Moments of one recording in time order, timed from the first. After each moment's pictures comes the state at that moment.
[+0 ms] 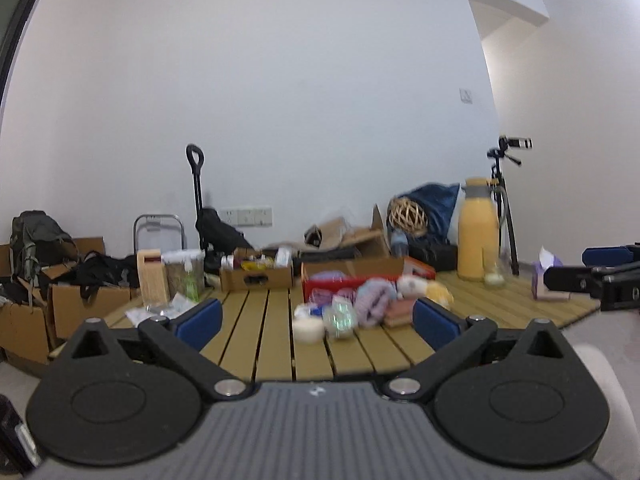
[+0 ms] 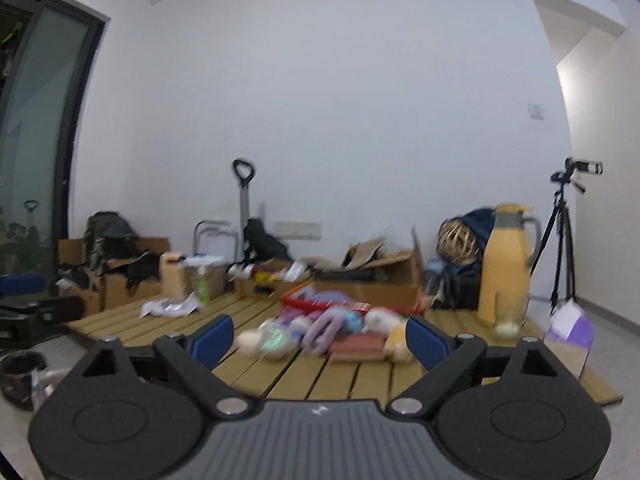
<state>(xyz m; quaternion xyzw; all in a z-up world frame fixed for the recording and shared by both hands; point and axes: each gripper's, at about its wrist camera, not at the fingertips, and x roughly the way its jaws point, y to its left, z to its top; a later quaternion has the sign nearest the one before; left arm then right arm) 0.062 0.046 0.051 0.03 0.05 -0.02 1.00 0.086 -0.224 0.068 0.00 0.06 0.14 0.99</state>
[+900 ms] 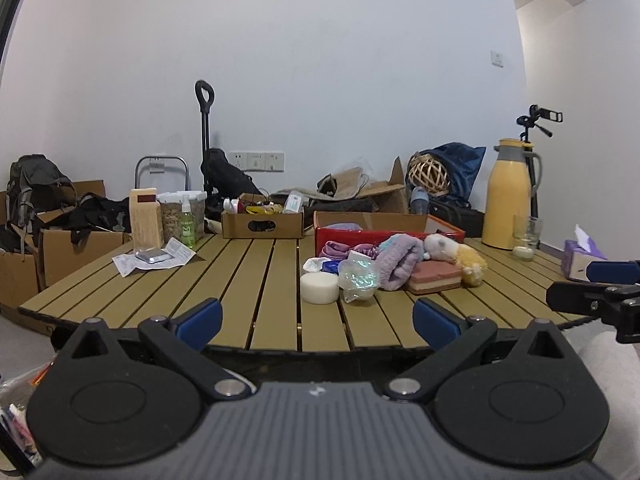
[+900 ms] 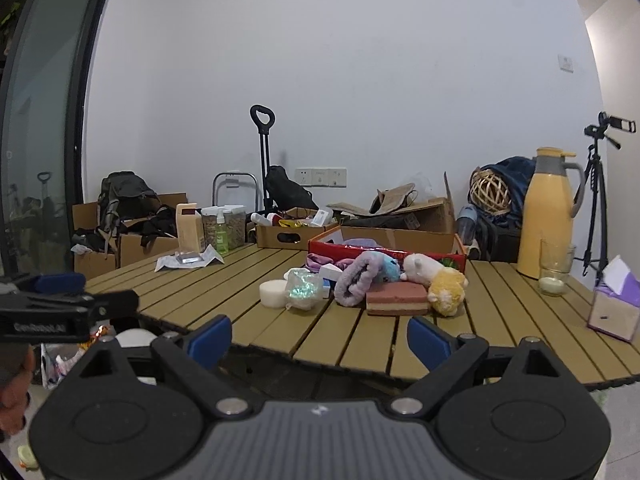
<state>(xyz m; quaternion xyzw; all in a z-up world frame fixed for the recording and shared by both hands) 0.170 0.064 0.012 -0.01 0.12 -0.01 0.99 0.161 -0.188 0.035 0.00 0.12 0.17 0.98</state>
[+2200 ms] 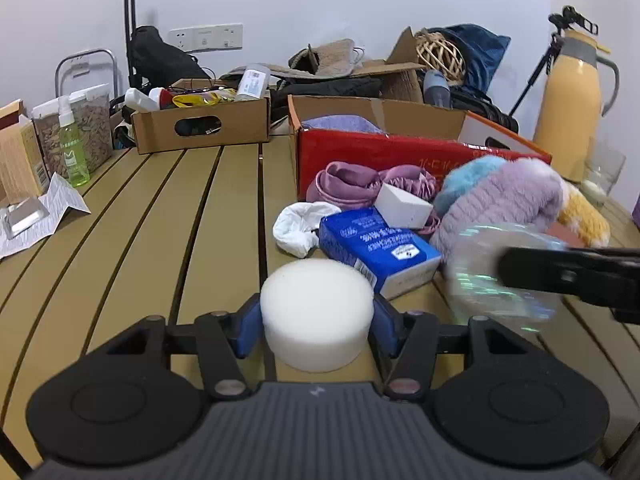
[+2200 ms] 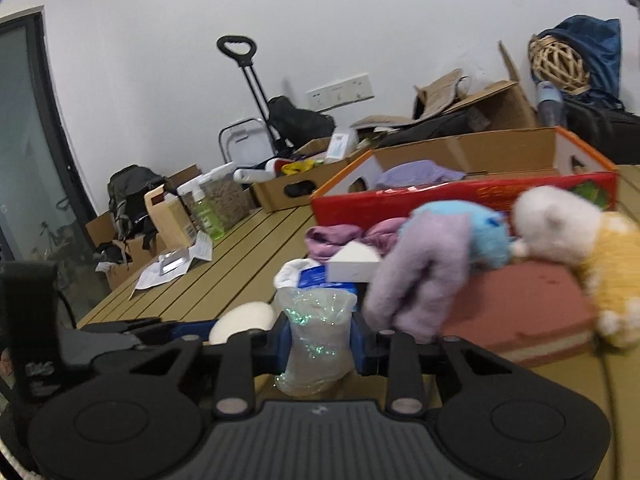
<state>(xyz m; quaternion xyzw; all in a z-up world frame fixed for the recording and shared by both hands) 0.479 0.072 -0.056 0.00 0.30 -0.06 0.95 0.464 -0.138 -0.017 0.12 0.25 0.25 0.93</state>
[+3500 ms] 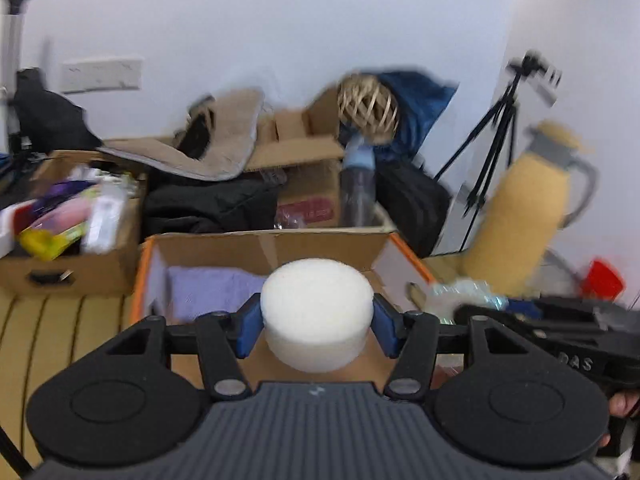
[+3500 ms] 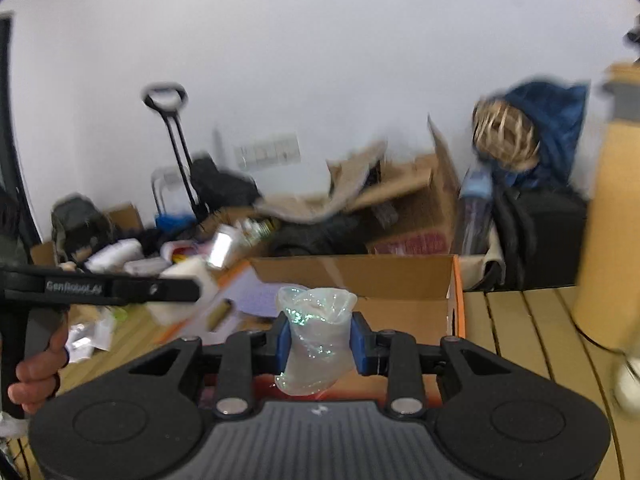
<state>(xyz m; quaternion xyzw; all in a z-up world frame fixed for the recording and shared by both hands) 0.697 -0.019 0.074 -0.03 0.31 -0.18 0.93 0.628 -0.270 0.075 0.08 0.24 0.19 0.95</state>
